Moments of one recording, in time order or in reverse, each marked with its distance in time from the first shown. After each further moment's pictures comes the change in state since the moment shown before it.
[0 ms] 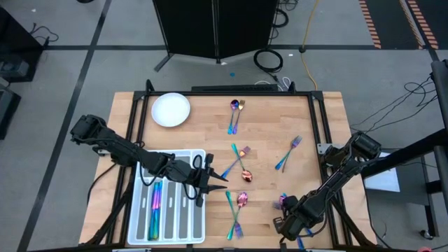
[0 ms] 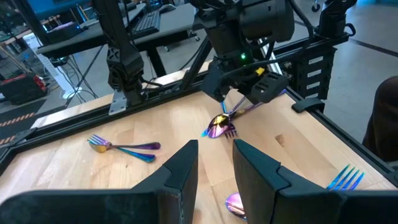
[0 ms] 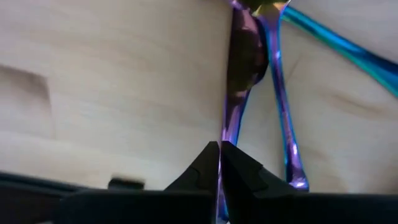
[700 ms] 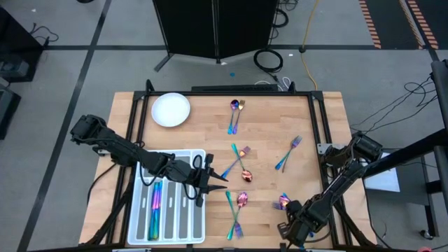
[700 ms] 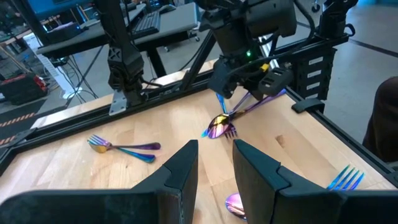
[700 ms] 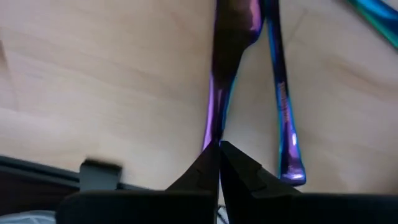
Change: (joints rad) left arm 0.000 0.000 0.000 0.002 0.000 0.000; right arm 0.071 0.008 -0.022 0.065 0.005 0.035
